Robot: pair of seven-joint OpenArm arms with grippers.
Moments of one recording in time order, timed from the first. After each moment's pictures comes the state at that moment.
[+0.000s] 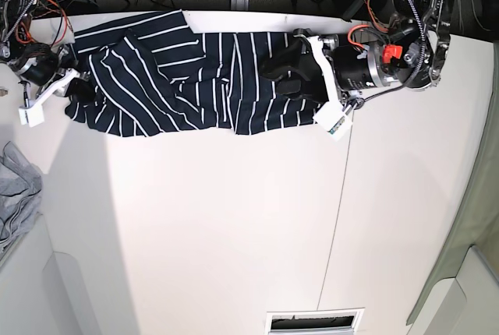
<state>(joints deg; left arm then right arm) 11.8 -15.5 1.1 96.7 -48.6 -37.9 56.8 -6.3 18.9 24.5 71.4 40.5 34.0 -48.4</state>
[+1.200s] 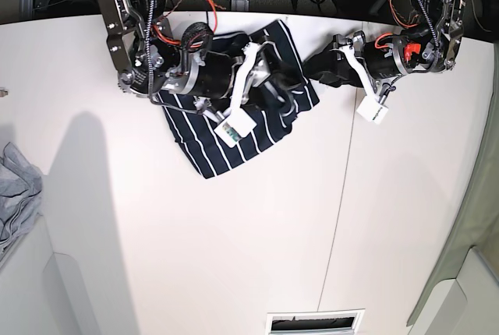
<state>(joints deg) 11.3 -17.4 -3.8 77.6 -46.3 -38.2 50.3 -5.5 1.1 -17.3 91.7 32.8 34.2 -52.2</state>
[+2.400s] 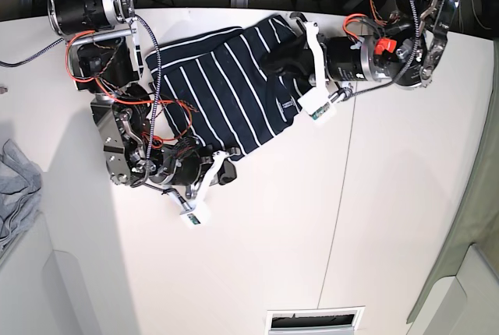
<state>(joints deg) 11.5 -18.8 11.0 94.3 -43.1 -37.9 53.5 24.0 0.3 -8.9 49.6 20.2 32.5 -39.9</state>
